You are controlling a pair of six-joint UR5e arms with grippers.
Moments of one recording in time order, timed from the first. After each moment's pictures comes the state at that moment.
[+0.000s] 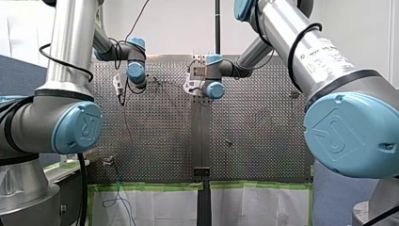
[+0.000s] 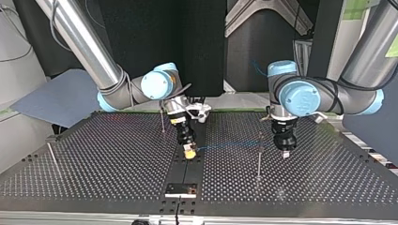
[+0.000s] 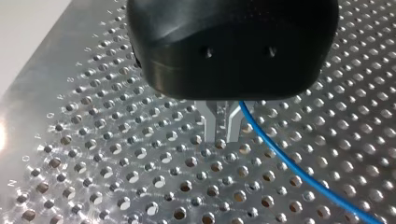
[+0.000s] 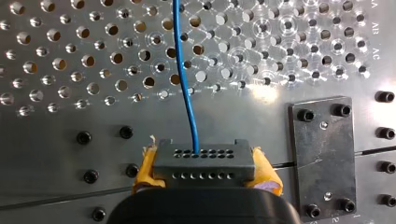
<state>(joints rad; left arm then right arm) -0.10 -1.75 -1.67 -2.90 -1.84 -1.74 2.28 -0.90 1.17 -0.44 1.57 1.66</state>
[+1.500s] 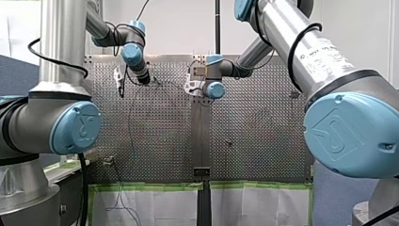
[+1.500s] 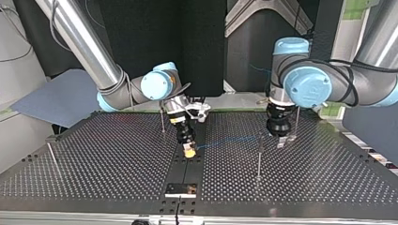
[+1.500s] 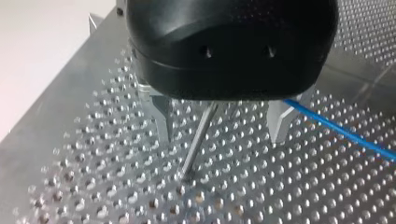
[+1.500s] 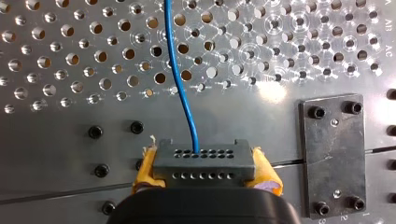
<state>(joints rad) -0.13 -1.63 -1.68 -3.18 -1.73 -1.81 2.28 -0.90 1.17 -0.42 1.57 1.66</state>
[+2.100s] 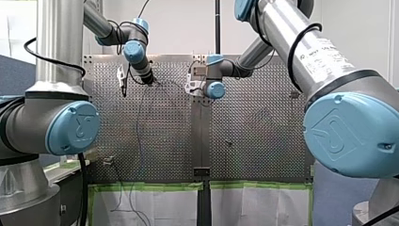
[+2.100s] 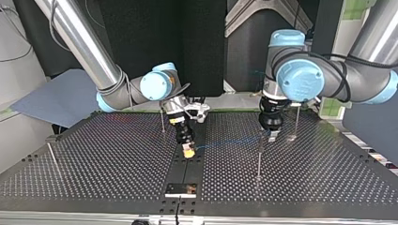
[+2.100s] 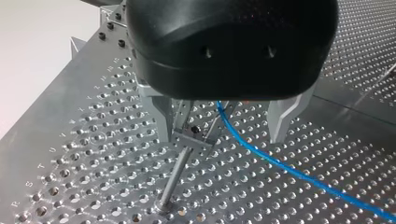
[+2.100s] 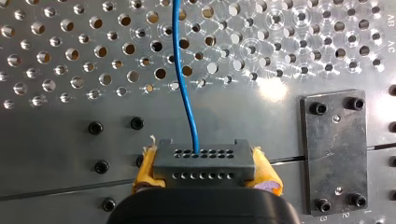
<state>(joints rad) -0.18 -1.61 -1.69 -3.22 -1.74 -1.81 2.27 -0.90 1.17 -0.41 1.57 1.66</state>
